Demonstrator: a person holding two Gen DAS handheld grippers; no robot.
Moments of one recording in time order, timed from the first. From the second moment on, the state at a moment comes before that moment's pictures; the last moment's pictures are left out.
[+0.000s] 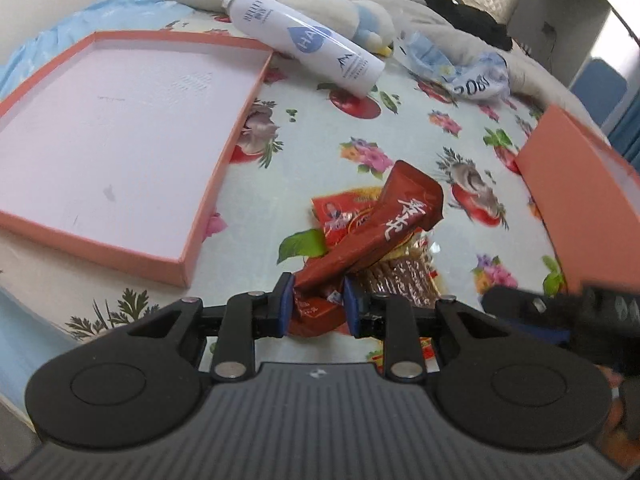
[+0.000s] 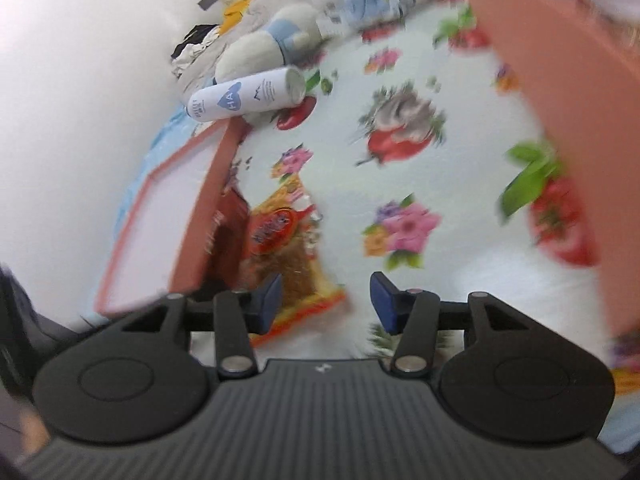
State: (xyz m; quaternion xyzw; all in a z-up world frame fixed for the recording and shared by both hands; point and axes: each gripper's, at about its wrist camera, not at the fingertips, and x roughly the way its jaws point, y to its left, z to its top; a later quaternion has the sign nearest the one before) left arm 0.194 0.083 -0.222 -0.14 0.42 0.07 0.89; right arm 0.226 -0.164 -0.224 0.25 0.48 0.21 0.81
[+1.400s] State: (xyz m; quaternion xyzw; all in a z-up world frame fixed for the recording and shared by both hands) left arm 0.206 0.059 -0.141 -0.21 0.41 0.05 0.89; right arm 0.243 -0.175 -0.137 0.19 0.45 0.22 0.84
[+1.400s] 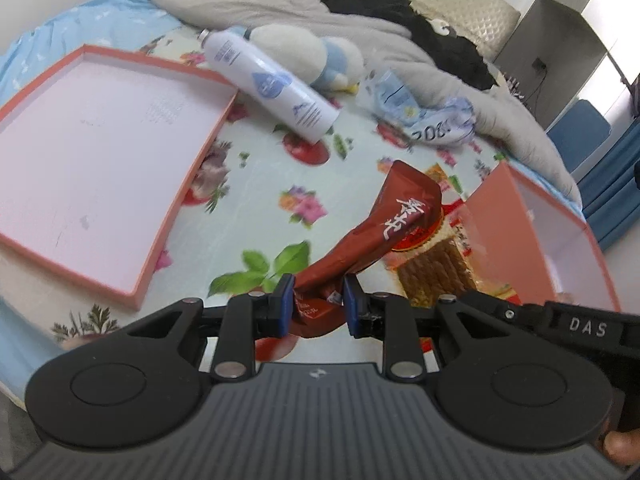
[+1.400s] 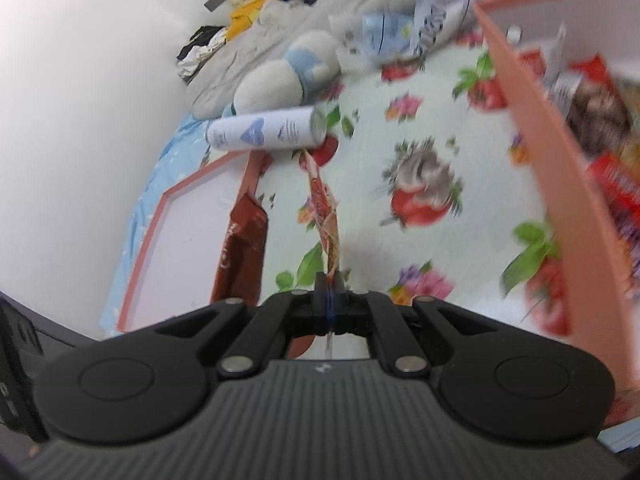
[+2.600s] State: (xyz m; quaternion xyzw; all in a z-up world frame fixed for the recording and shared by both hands) left arm 0.318 -0.176 -0.041 -0.14 0.40 -0.15 0.89; right arm 0.249 -0.412 -0.053 0.15 0.33 0.03 0.93
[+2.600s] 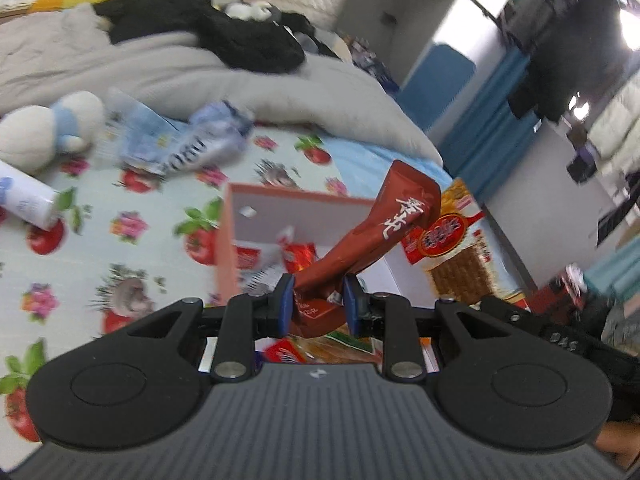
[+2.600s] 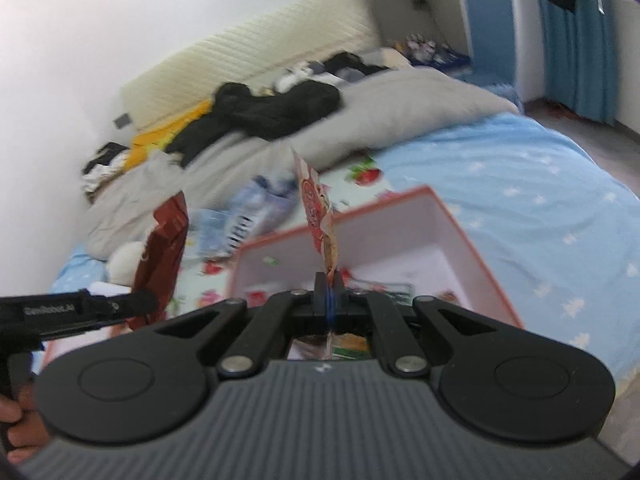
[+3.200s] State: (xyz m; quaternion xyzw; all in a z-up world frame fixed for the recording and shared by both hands) left arm 0.371 -0.249 -0.139 -0.10 0.47 -0.15 0.86; right arm 0.281 -0.436 -0.147 0.14 0.39 0.03 0.91
